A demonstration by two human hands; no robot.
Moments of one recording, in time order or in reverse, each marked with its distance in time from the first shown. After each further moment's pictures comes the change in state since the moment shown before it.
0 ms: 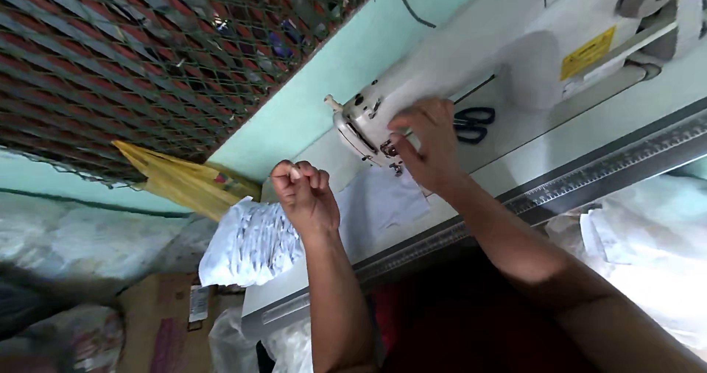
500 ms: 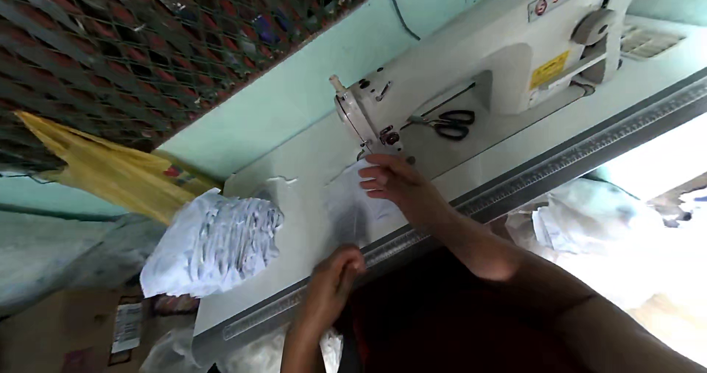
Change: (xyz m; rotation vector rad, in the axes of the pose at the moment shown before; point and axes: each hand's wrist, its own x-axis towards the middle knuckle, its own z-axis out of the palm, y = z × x) left_hand -0.131 0.055 -0.079 0.834 -0.735 -0.361; right_hand -0.057 -0.070 0.003 0.842 -0.470 0.832
